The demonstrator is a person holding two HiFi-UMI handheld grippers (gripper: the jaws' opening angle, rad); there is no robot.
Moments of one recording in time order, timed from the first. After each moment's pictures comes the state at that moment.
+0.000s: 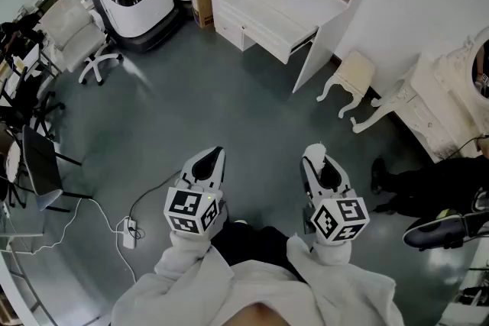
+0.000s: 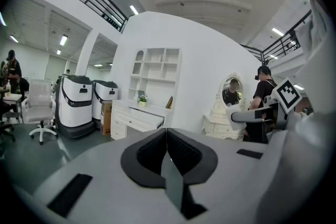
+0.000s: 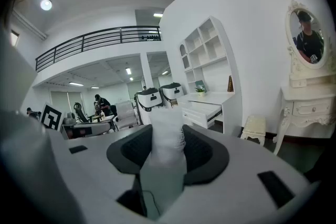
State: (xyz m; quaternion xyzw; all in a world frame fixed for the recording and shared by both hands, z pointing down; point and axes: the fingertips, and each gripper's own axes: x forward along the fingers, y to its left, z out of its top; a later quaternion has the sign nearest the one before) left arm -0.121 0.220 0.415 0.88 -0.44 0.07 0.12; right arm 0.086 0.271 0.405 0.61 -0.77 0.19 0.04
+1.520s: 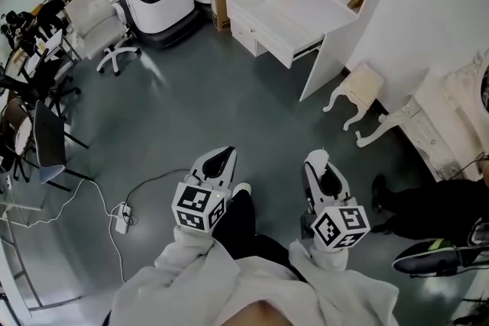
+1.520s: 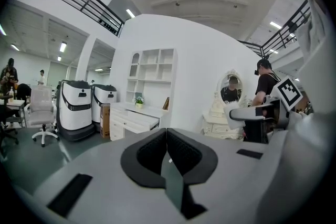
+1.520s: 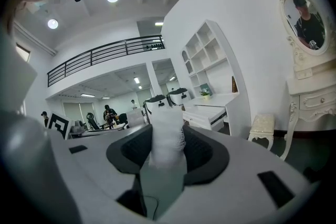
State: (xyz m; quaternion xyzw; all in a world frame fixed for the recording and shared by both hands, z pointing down) left arm -0.041 0.270 0.411 0.88 -0.45 0.08 0.11; right arm 0.147 0.313 0.399 0.57 -0.79 0.20 -0.02
